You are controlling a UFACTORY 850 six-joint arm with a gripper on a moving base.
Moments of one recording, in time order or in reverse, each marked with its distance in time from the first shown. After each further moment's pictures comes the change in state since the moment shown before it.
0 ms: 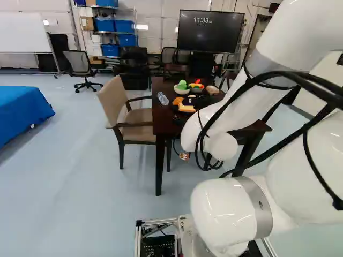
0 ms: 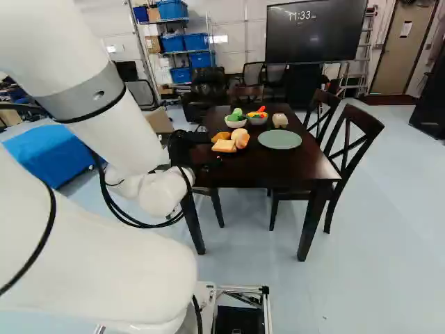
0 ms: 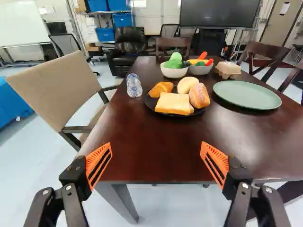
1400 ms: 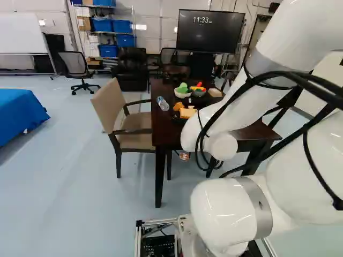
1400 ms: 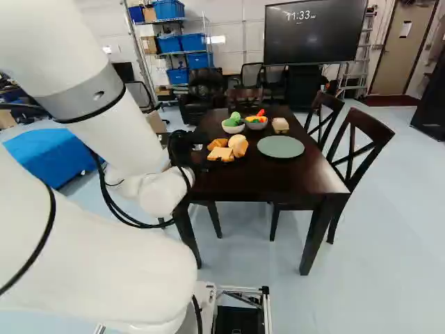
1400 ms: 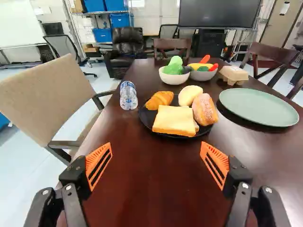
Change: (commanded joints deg) arm 0.0 0.0 0.0 0.0 0.0 0.0
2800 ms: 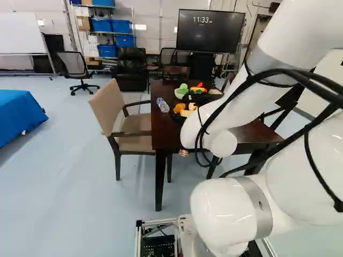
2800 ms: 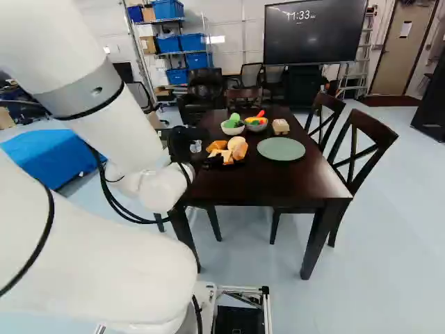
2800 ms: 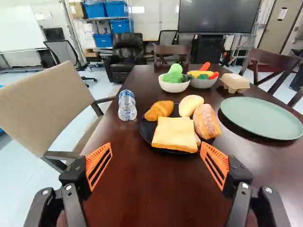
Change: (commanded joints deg) arm 0.0 -0.2 -2.3 0.0 0.0 0.0
